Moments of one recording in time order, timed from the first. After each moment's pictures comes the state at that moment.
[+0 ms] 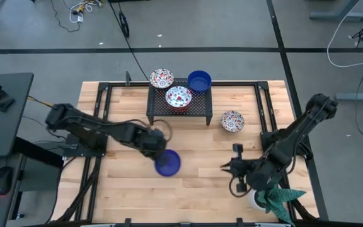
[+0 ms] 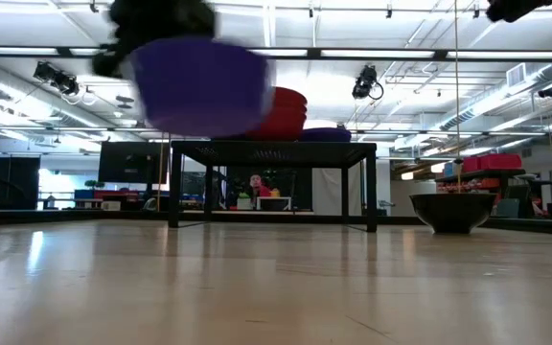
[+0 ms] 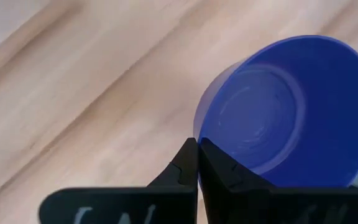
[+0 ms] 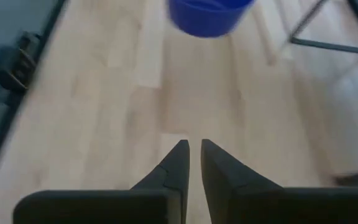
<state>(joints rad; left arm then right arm) -0.24 1.55 1.25 -0.86 -0.05 -1.09 0.77 1.29 0.97 -0.61 0.59 0.47</state>
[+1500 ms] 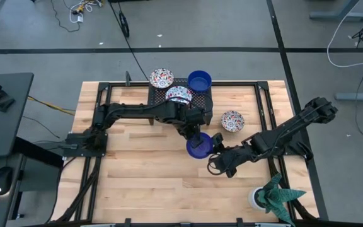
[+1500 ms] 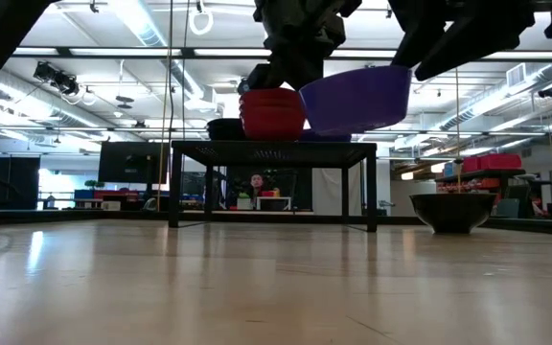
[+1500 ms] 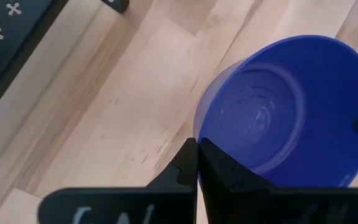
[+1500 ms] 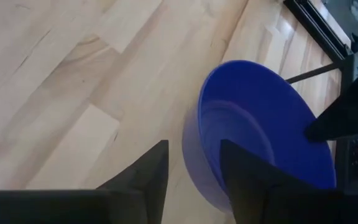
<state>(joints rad) 0.02 2.08 2.02 -1.07 0.02 -0.56 0.46 1.36 0.97 -0.49 0.39 -0.33</state>
